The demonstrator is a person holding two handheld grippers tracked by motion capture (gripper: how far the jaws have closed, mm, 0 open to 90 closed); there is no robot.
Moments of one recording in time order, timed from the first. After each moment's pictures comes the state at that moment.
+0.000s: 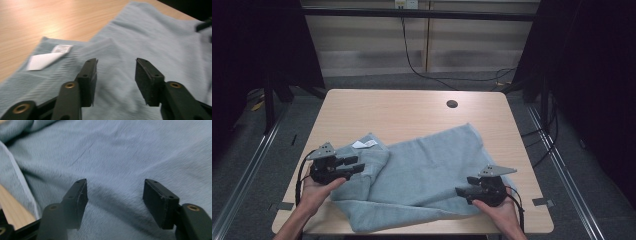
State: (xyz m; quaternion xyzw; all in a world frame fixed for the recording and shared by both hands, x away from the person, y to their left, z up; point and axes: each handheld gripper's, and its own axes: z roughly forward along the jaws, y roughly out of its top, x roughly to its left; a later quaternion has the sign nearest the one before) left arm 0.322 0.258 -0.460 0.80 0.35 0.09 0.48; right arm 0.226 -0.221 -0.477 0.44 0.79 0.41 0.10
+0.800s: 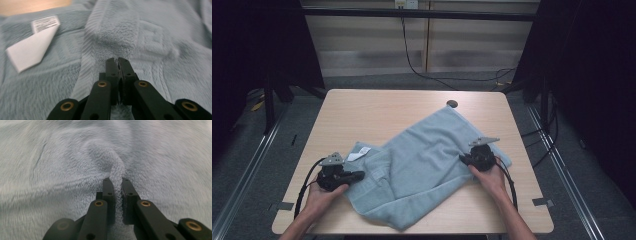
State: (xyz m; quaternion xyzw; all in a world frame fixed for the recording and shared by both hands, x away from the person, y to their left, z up) left arm 0.307 0.247 -0.499 0.84 0.33 0.03 0.43; right arm 0.346 -0.233 -0.502 0.47 0.80 0.34 0.16
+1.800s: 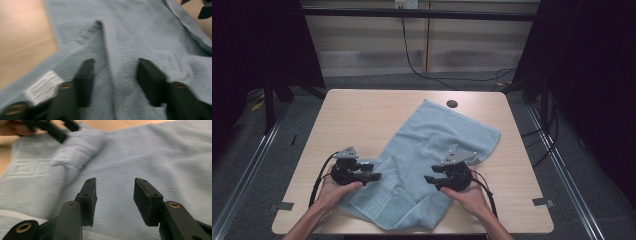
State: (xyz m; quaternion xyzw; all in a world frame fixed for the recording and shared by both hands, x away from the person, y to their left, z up) left arm 0.329 0.209 -0.492 0.85 0.29 -0.02 0.44; right arm 0.270 -0.134 -0.461 0.33 0.83 0.43 0.09
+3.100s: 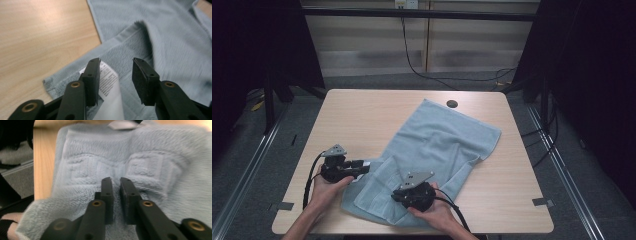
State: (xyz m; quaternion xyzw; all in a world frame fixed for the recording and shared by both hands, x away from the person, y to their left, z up) left arm 0.335 0.239 -0.499 0.81 0.38 0.05 0.44; right arm 0.245 -0.047 -0.487 0.24 0.87 0.43 0.07
